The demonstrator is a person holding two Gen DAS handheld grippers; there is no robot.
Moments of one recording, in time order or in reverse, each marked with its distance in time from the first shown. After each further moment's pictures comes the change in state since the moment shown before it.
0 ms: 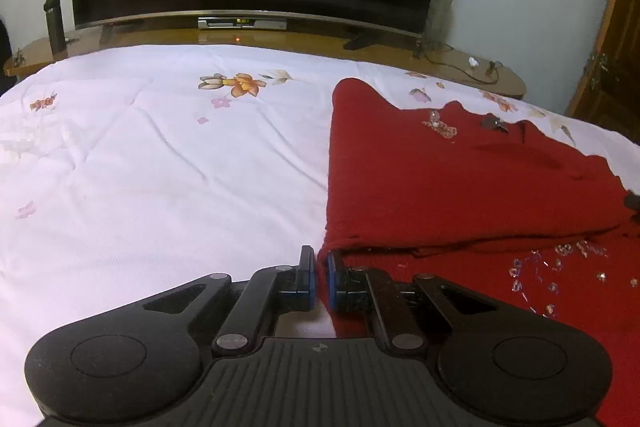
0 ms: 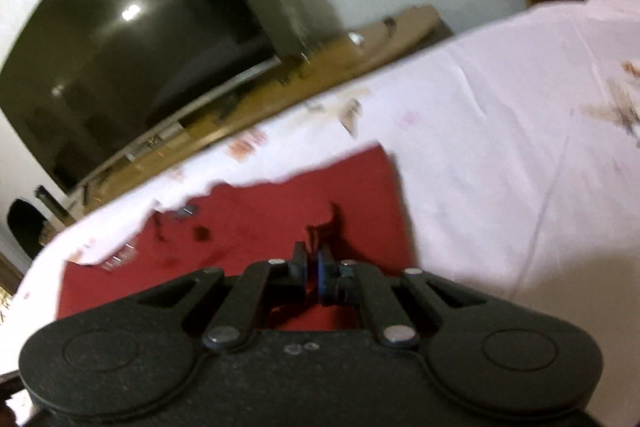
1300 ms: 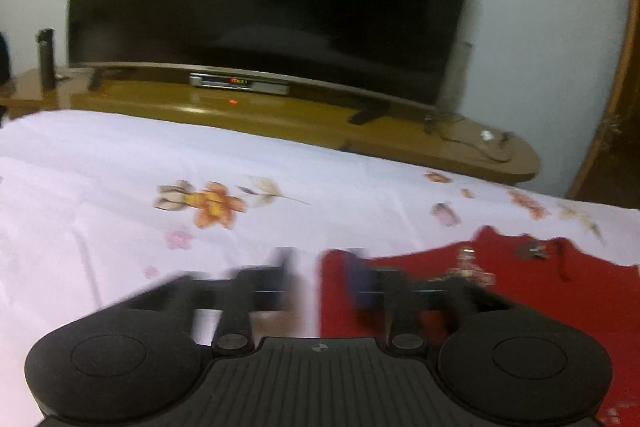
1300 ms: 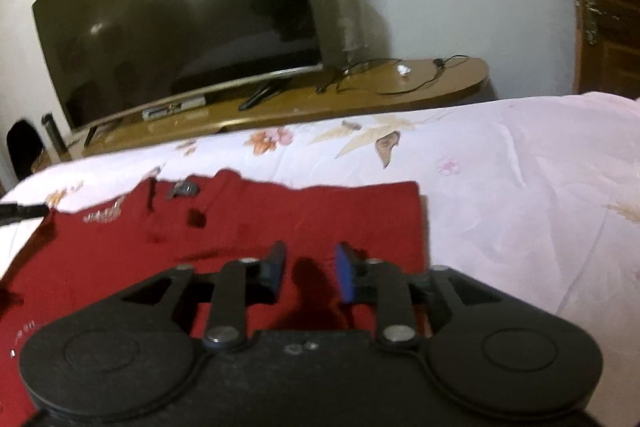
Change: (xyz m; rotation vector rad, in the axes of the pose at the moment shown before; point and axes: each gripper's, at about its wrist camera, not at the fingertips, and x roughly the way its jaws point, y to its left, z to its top) left arm 0.078 -0.001 0.089 -0.062 -0.179 0.011; right arm 0.015 0.025 0.000 -0.299 -0.075 0.006
